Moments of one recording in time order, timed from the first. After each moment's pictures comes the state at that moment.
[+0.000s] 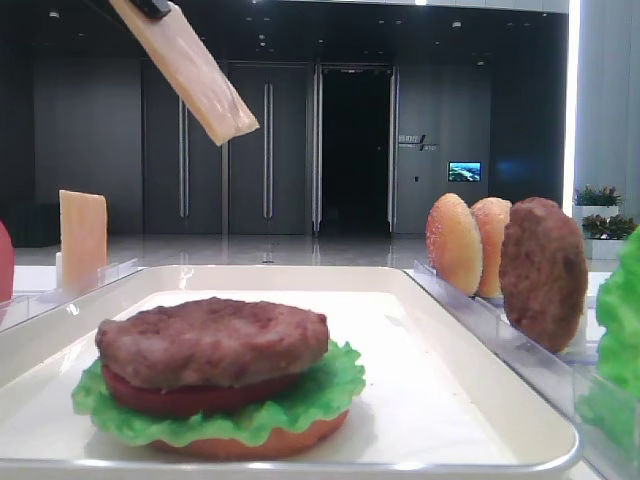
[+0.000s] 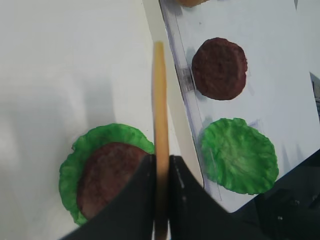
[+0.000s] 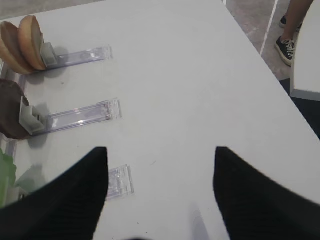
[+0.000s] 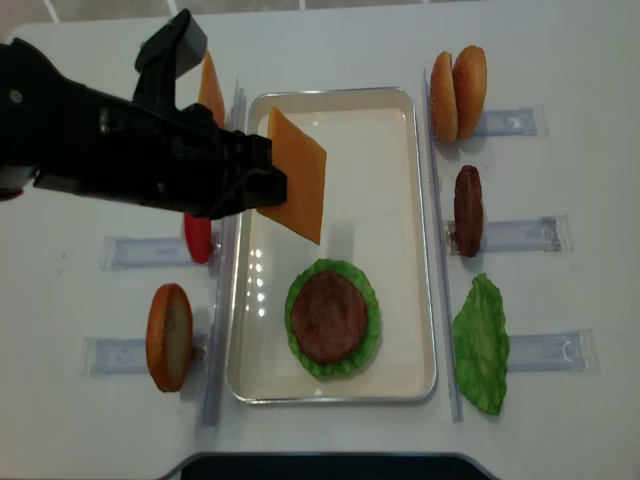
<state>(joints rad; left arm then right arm) -0.45 1.30 -0.87 -0.69 0.64 0.12 -0.04 -0.01 -0.50 -0.05 1.14 0.14</state>
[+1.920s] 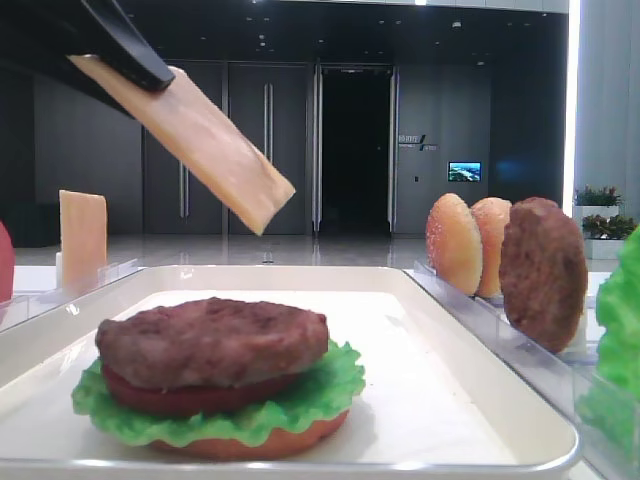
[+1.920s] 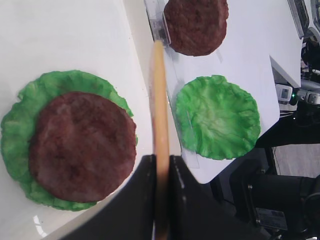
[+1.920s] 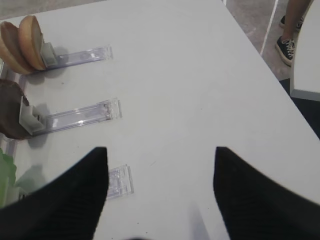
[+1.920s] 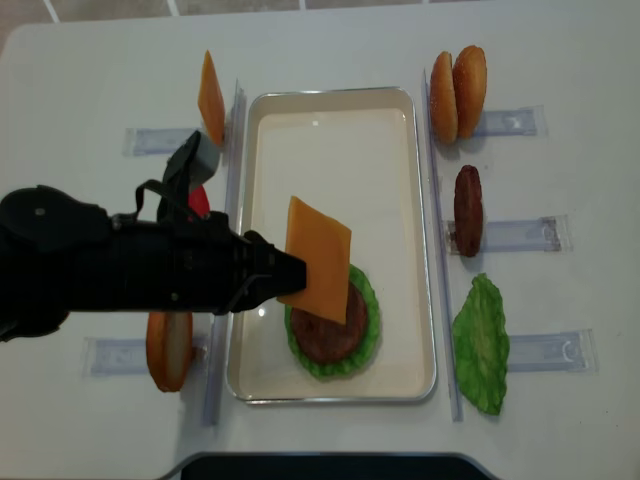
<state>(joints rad) -0.45 1.29 -0.55 -1.32 0.59 0.73 -0.04 -0.01 -0.50 -0.05 1.14 0.14</state>
